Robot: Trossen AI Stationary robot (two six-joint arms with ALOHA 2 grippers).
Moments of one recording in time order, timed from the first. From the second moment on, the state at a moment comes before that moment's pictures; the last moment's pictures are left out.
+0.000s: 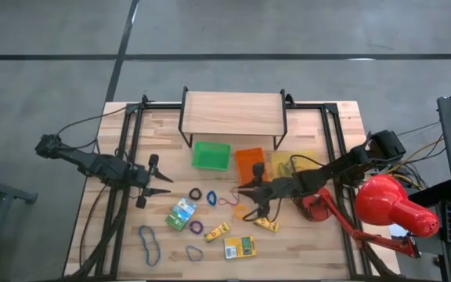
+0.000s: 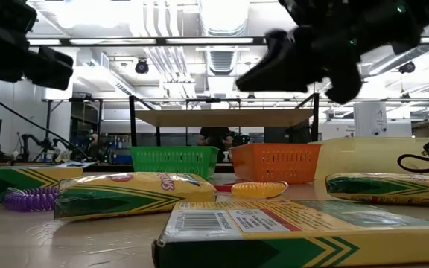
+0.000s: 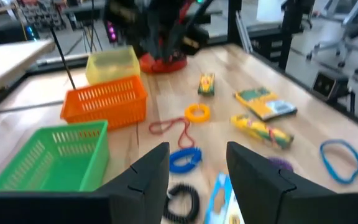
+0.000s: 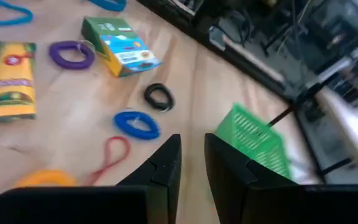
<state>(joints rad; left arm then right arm) -0.36 0.24 0.14 -0.17 -0.18 0.05 0.29 1.59 0.69 0.49 0.37 -0.41</state>
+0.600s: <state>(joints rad) -0.36 0.24 0.14 -0.43 -0.17 0.05 0.29 1.66 1.01 -0.10 0.23 -0.43</state>
